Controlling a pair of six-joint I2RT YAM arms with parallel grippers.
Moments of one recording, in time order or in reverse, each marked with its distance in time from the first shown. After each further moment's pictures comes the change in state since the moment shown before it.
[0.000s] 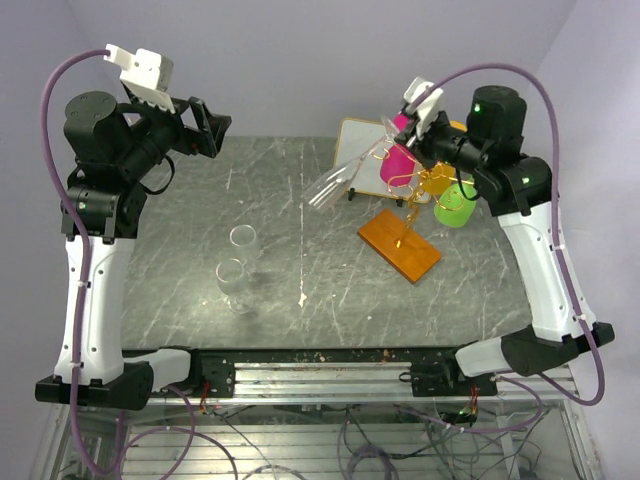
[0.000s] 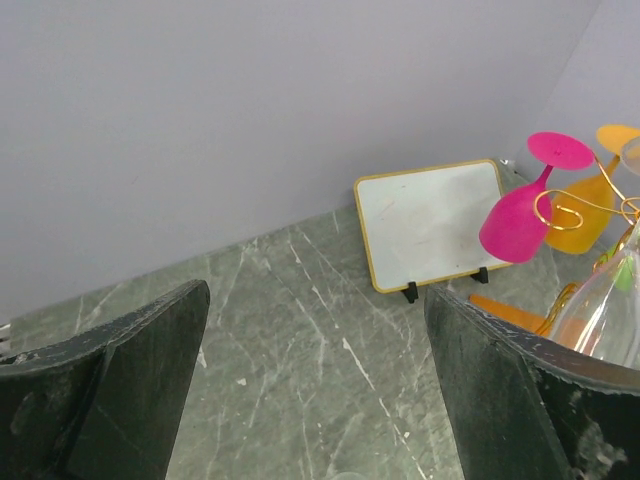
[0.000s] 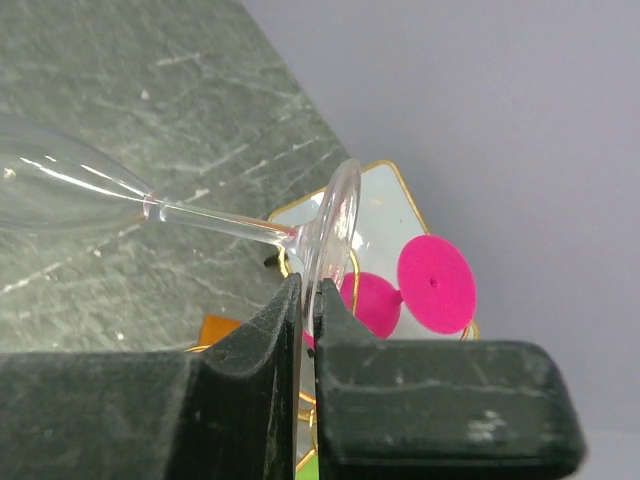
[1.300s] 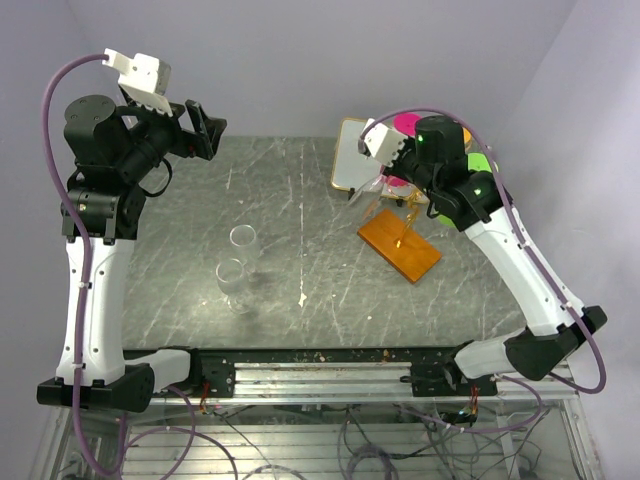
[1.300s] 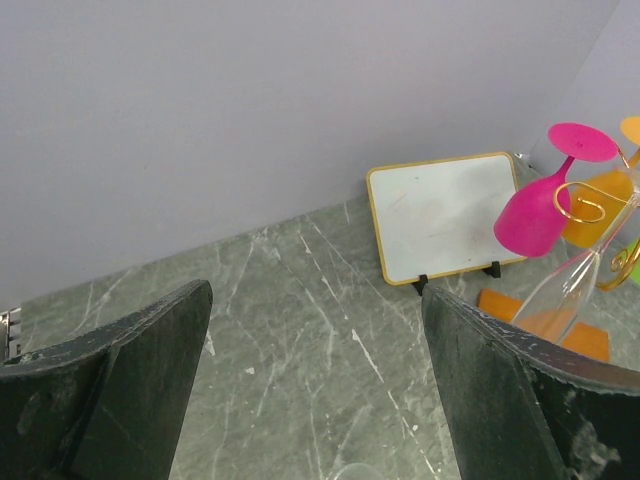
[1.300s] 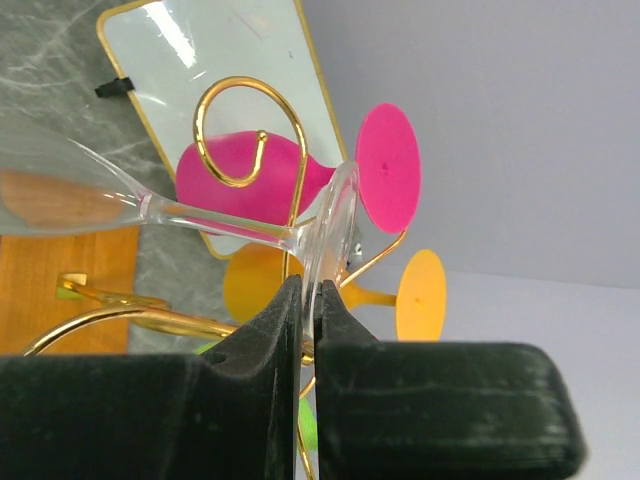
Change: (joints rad) left arm 0.031 -0.014 -0.043 0.005 0.011 0.008; right arm 0.206 -0.018 -0.243 0.051 0.647 -0.326
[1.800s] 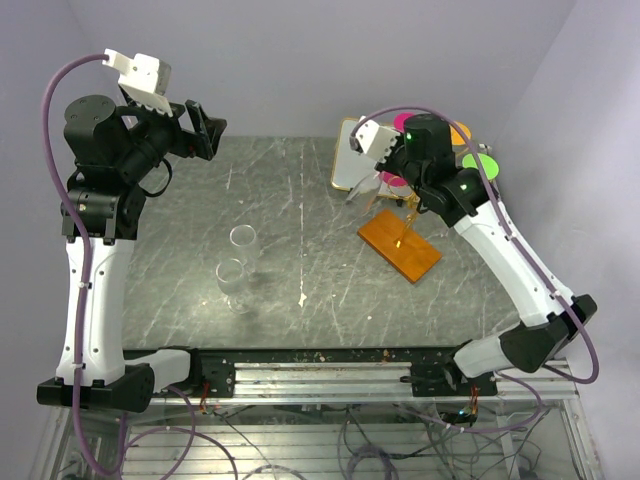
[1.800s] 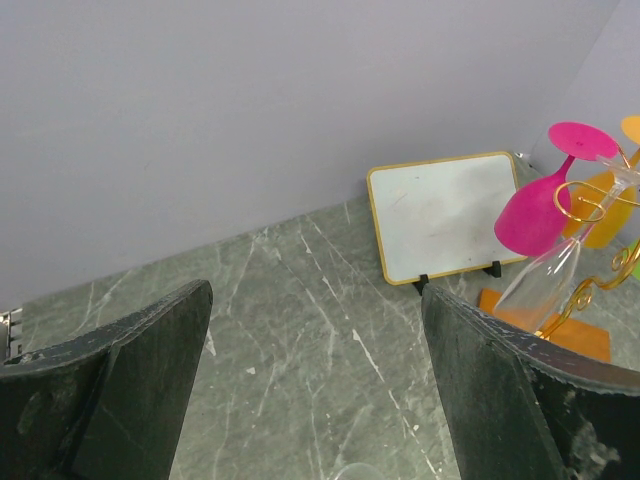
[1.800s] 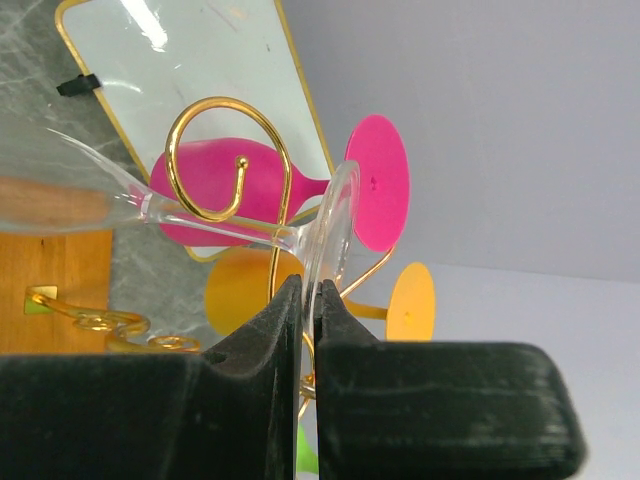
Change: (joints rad) left arm 0.000 0.000 0.000 0.000 0.001 0.005; right arm 0.012 0.045 -0.011 0.075 0.081 -0.027
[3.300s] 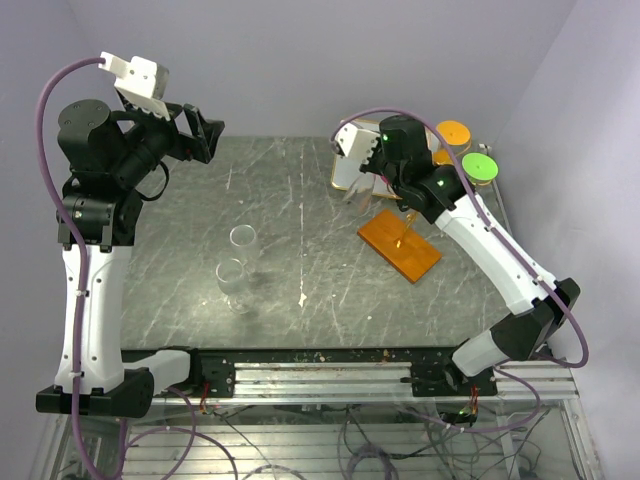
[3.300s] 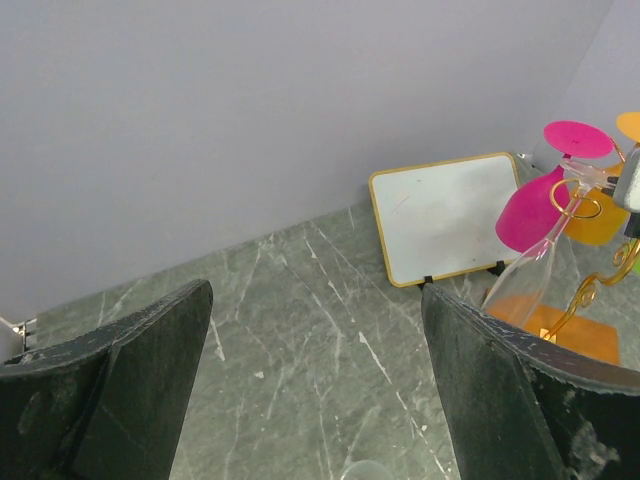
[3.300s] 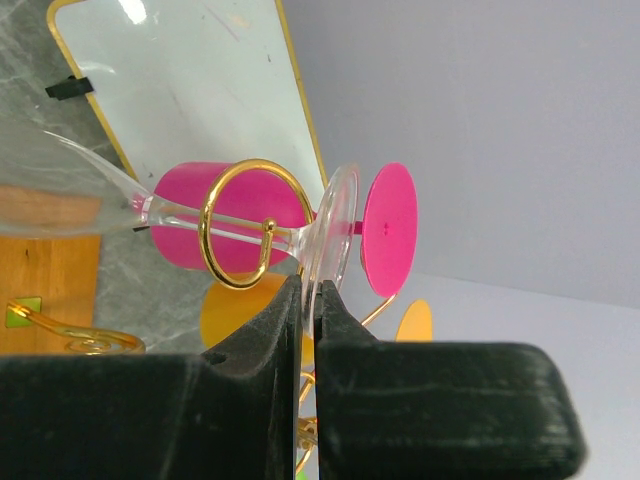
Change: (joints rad) left arm 0.005 -0.026 -0.005 0.000 0.011 0.024; right arm 0.064 0.085 0.026 0.041 0.079 -0.045
